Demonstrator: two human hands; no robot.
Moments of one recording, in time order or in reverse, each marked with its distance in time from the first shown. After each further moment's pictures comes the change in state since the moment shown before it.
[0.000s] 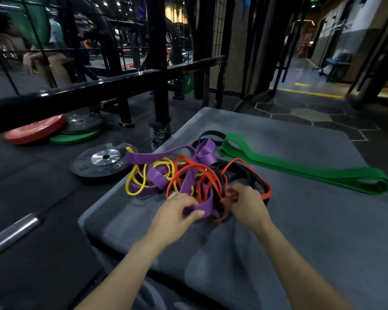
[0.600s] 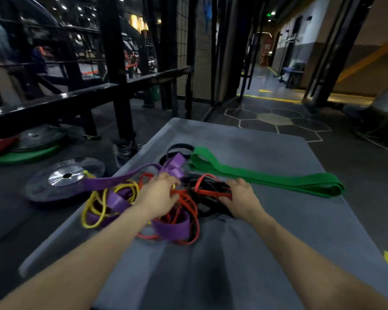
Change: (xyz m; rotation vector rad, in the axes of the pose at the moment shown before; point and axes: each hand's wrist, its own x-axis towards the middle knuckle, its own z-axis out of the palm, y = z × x) left_hand 0.110 0.017 -0.010 0.361 -0.128 -0.032; right_hand 0.052 0.038 -0.054 -0.370 -0.085 0.098
